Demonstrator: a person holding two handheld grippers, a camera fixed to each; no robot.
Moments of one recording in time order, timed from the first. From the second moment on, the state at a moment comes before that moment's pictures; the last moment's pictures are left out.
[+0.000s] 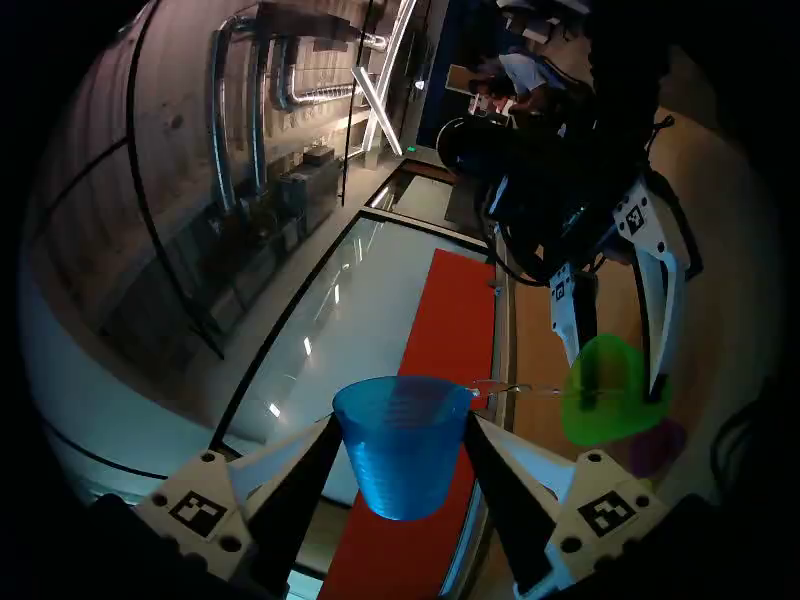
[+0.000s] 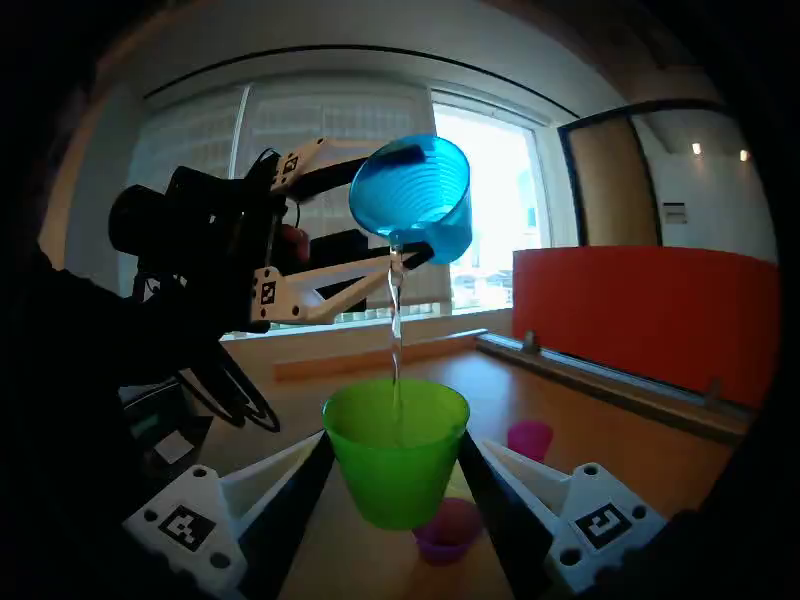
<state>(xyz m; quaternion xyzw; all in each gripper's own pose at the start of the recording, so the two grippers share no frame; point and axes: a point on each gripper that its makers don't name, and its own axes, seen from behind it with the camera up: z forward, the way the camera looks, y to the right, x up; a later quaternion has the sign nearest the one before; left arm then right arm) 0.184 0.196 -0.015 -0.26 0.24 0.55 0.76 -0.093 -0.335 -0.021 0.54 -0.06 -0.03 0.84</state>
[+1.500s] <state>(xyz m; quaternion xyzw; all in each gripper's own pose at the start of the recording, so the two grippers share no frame) 0.183 0.203 -0.016 -0.25 0.26 0.59 0.72 -0.091 -0.334 -0.019 0.54 -0.04 -0.03 0.84</state>
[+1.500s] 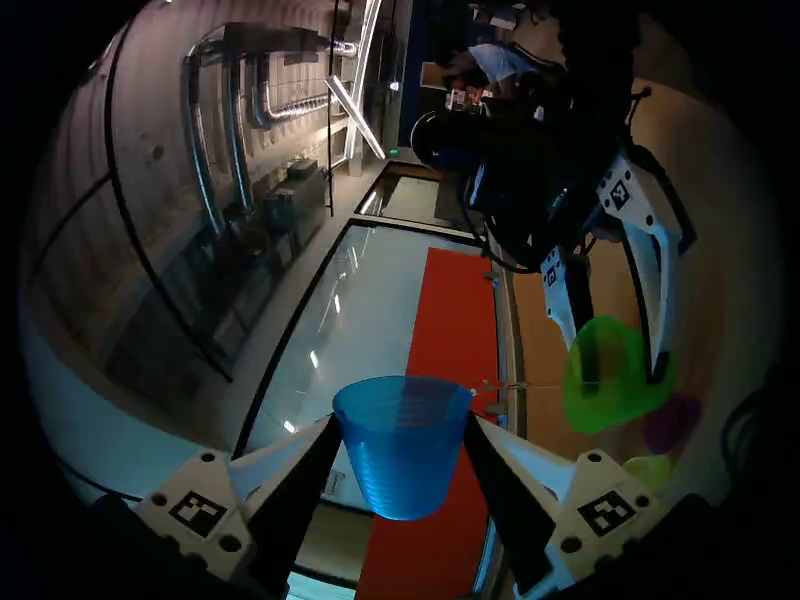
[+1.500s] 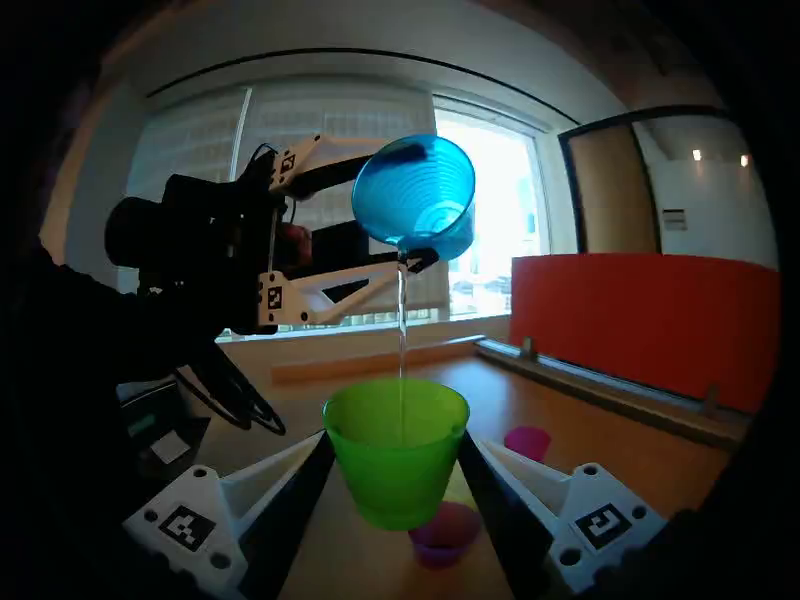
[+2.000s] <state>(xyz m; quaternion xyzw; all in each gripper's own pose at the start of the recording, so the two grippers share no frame) 0.185 0.207 -0.017 -0.25 0.27 0.61 0.70 -0.086 -0.334 -0.022 0.54 -0.04 -0.03 0.84</state>
